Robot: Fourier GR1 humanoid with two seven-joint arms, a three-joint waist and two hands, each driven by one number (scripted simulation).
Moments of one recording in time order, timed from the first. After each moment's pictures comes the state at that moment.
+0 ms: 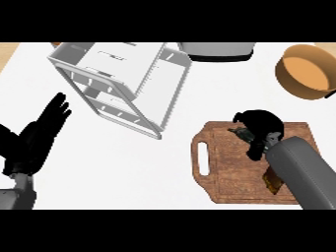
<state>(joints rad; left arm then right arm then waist) -0.09 0.33 -0.03 -1.54 0.22 0.02 0.20 -0.51 -0.37 0.42 -1.06 0.77 0.48 0.35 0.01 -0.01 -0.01</state>
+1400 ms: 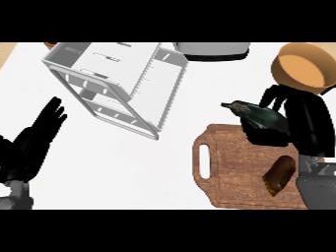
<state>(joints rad) -0.04 0.30 0.01 -1.58 0.20 0.00 0.21 -0.27 -0.35 0.19 -1.70 0.81 -0.17 0.33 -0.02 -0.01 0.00</state>
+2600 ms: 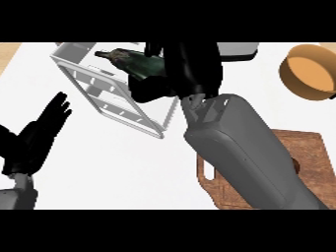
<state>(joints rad) -0.09 0.27 0.03 -1.56 0.17 -0.05 0.22 -0.97 -0.01 0.34 -1.42 0.82 -0.06 0.78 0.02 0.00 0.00</state>
